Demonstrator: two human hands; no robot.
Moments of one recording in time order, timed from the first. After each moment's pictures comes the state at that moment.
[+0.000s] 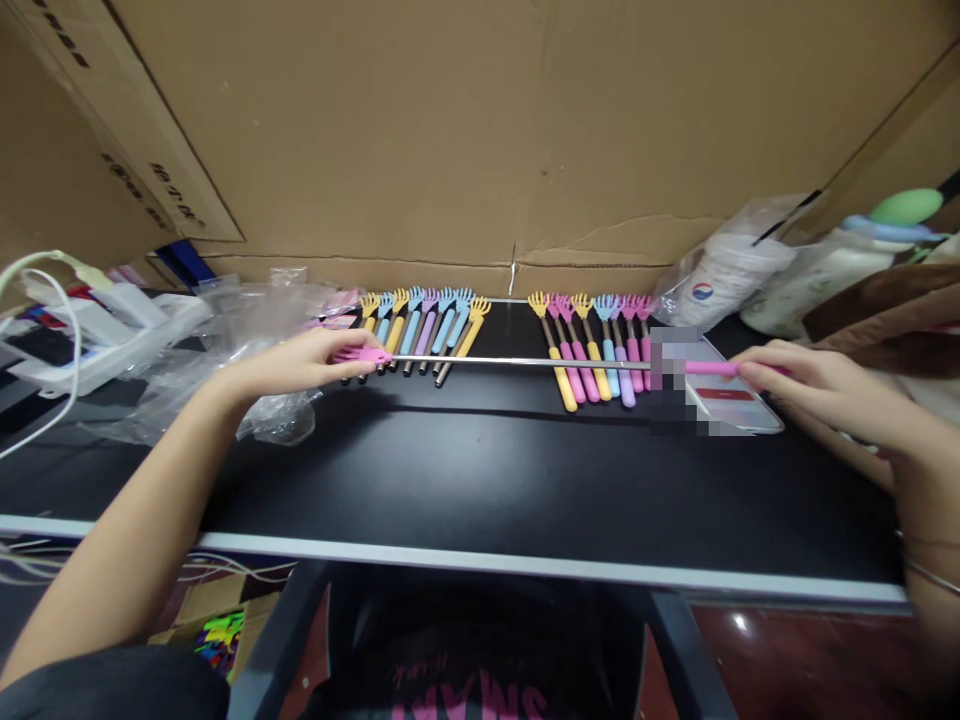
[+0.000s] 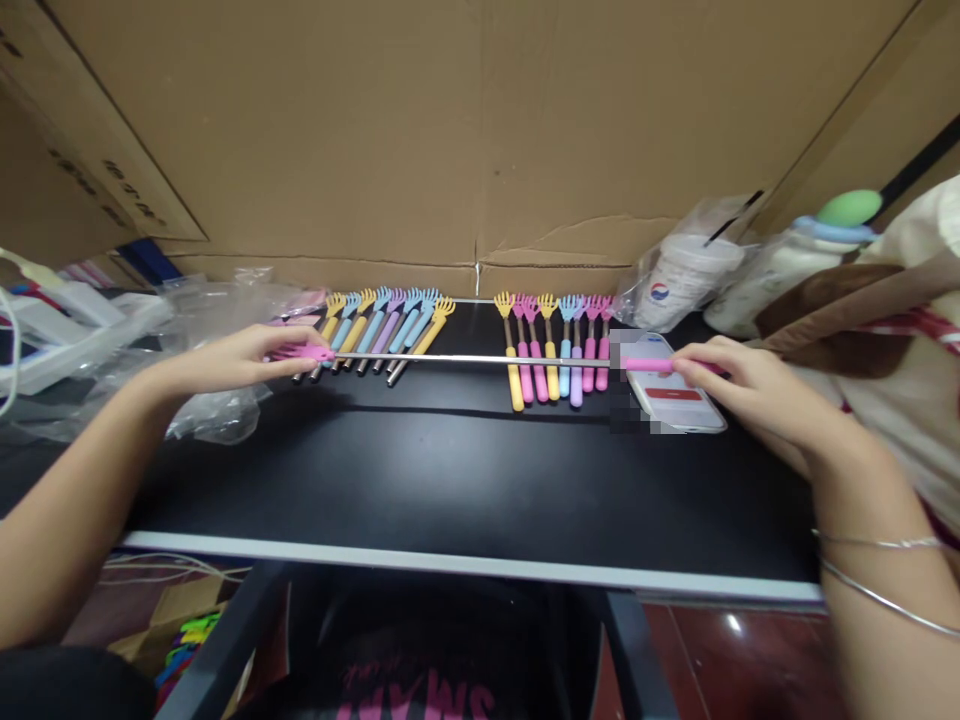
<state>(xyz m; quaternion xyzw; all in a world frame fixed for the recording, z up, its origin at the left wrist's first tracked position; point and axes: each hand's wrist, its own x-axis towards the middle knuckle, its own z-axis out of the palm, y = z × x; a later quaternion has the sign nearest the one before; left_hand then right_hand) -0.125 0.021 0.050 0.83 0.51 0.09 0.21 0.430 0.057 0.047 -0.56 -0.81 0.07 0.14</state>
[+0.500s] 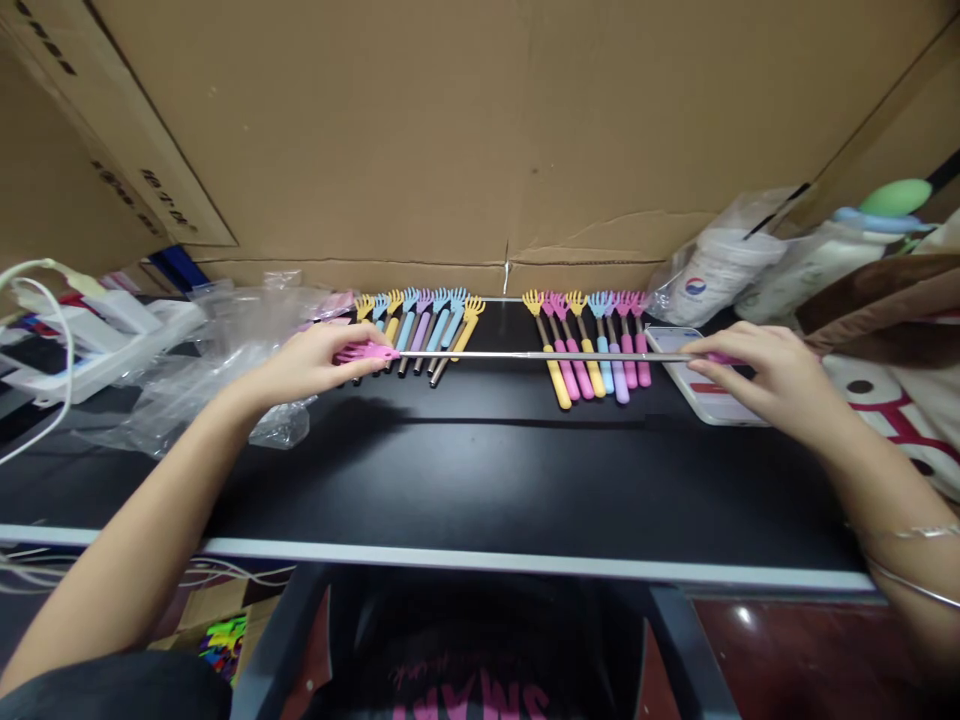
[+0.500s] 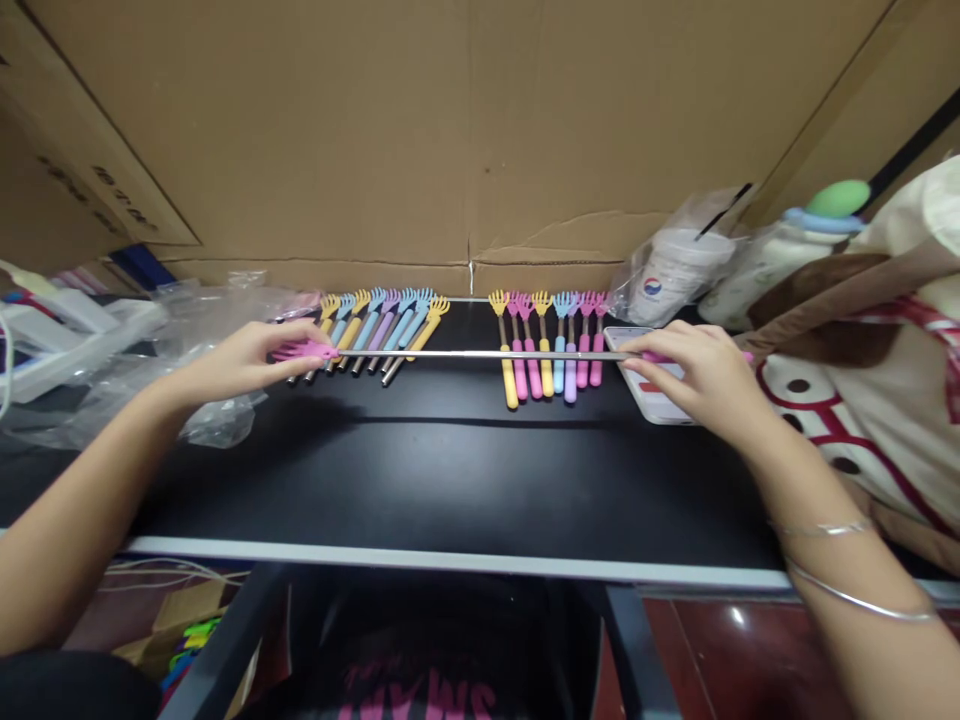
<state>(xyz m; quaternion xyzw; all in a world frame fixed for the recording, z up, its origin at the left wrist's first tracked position) -0.104 0.015 0.049 0.84 0.51 0.15 0.13 0.380 0.050 0.040 -0.44 -0.86 -0.10 0.23</state>
